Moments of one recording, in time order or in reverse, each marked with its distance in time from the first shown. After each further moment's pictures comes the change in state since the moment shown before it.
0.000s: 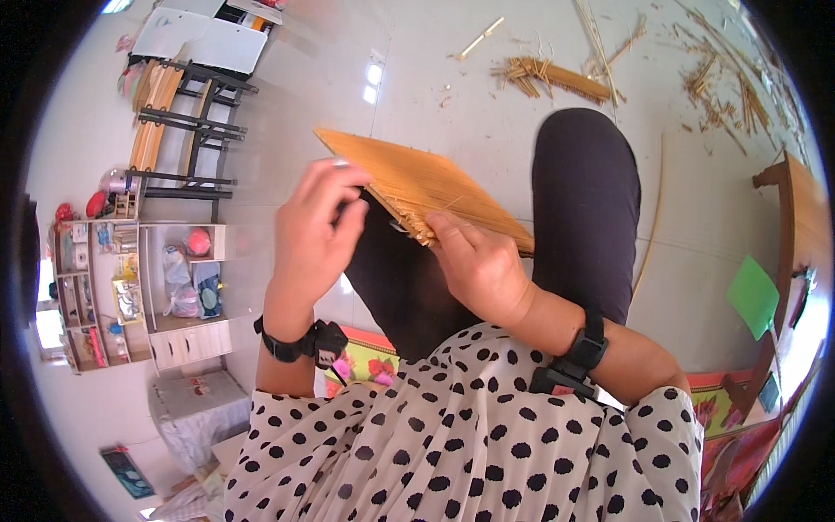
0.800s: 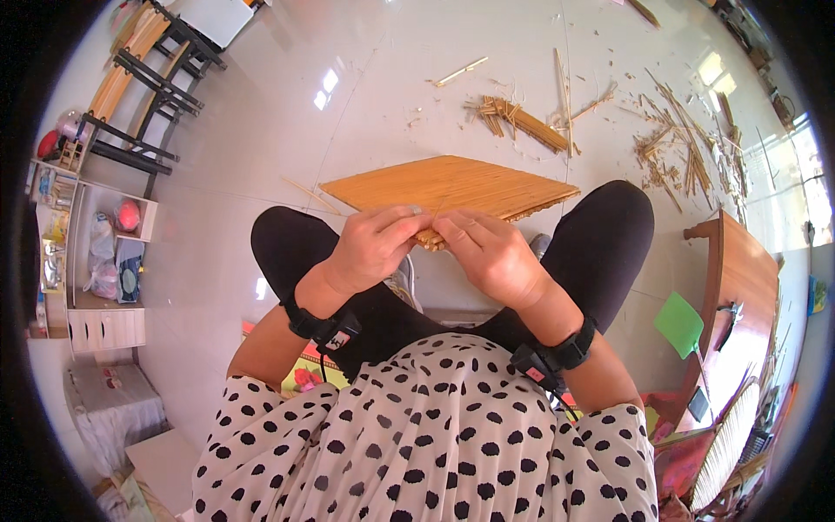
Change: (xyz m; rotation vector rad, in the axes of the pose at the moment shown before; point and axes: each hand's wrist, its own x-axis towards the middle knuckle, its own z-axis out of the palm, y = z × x) left_hand -0.029 -0.040 0.093 -0.209 0.201 0.392; right_hand 0.028 0.018 -0.037 -0.227 -0.279 -0.391
